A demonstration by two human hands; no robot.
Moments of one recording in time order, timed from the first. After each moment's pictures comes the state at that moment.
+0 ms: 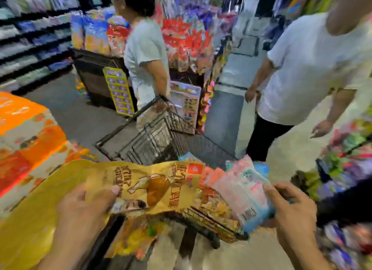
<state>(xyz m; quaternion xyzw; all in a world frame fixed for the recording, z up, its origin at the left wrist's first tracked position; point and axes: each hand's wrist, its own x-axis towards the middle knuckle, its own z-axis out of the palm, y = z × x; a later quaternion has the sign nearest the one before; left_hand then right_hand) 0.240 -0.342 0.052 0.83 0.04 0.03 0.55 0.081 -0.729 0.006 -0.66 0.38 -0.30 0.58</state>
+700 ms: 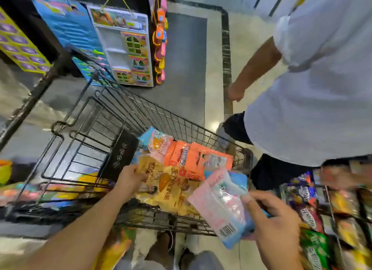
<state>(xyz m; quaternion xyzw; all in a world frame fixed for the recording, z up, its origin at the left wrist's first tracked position) 0.509 -0.594 -0.264 0.85 -0.03 -0.41 0.32 0.220 -0.772 -0.073 -0.61 0.57 -0.18 0.52</state>
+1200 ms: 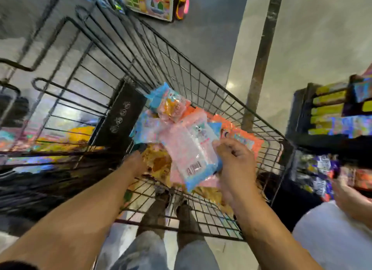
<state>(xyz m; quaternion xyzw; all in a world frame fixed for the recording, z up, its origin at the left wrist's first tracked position) 0.518 -0.575 -0.440 0.85 -0.08 -0.52 0.02 0.392 -0.792 -0.248 -0.47 0.54 -0.10 0.69</state>
